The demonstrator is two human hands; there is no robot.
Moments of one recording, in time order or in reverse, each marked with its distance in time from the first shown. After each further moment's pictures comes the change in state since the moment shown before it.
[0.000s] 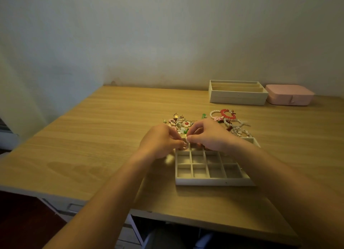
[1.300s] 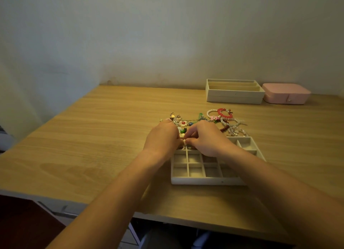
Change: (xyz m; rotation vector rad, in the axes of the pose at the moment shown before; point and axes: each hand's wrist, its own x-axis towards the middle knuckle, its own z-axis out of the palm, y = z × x) left_hand 0.006 0.016 0.015 0.394 0.135 0.136; right_hand 0.001 0.009 0.011 -0.290 0.087 -0.113
